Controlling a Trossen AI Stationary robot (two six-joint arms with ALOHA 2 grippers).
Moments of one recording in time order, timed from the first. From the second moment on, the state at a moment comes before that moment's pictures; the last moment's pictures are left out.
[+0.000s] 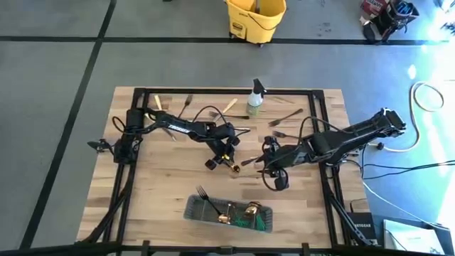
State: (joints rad) left arm 0.19 2.07 1.21 -0.16 0.47 0.78; right arm 0.33 1.23 1.04 -0.57 0.15 0.03
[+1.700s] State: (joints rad) left arm 0.17 1.54 1.24 -0.30 0.76 0.21; right arm 0.33 1.34 1.13 -0.21 0.23 -0.79
